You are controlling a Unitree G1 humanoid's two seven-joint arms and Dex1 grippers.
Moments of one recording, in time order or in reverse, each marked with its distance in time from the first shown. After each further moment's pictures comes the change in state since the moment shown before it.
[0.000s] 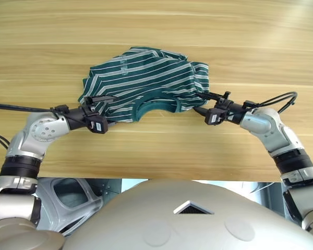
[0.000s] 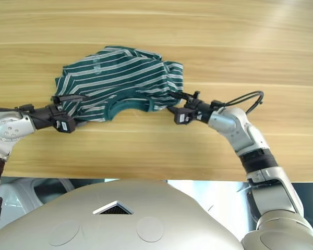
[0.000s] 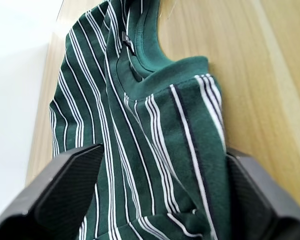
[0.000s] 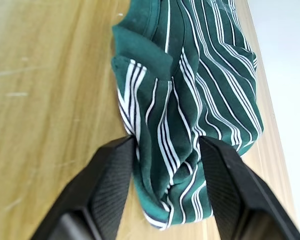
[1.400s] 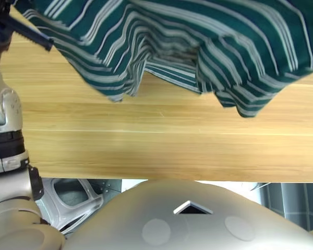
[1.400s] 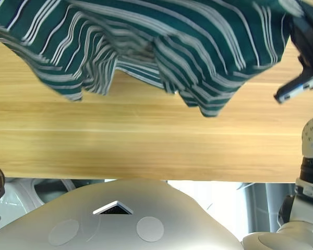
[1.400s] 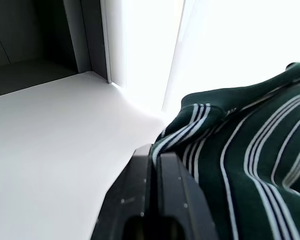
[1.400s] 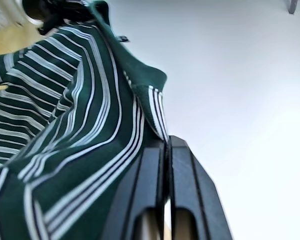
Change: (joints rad) left arm -0.183 -0.011 0.309 -0.472 -0.954 -0.015 0.026; right arm 0.191 -0.222 -0.656 -0.402 1.219 -0.205 0.492
